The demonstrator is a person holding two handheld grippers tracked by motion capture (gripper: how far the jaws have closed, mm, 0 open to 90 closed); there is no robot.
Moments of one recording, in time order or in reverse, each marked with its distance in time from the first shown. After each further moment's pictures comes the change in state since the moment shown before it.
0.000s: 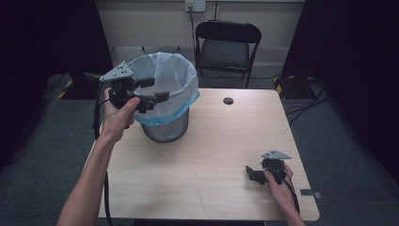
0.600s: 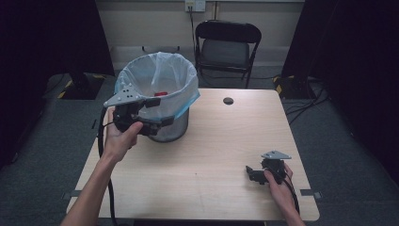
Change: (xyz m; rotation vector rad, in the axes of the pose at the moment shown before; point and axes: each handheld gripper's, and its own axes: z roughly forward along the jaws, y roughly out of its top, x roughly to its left) left arm -0.043 -0.032 -0.009 0.034 -0.066 0.032; right arm 0.000 0.000 0.000 0.000 0.000 0.000
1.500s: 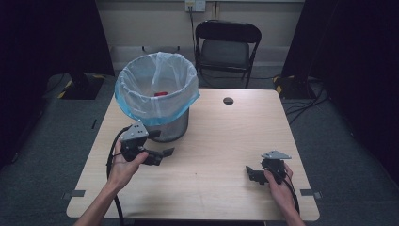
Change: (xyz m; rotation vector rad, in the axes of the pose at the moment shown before) left arm -0.013 -0.098 0.015 0.154 0.040 -0.018; right arm 0.000 0.000 0.000 0.000 0.000 0.000
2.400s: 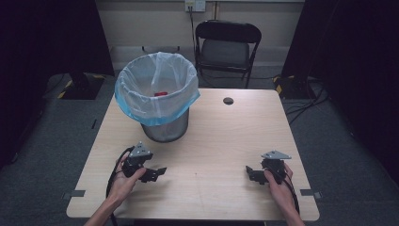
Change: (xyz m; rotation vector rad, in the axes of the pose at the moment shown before) left arm 0.016 -0.093 0.029 0.247 0.091 -0.119; right arm 0.000 0.000 0.000 0.000 0.000 0.000
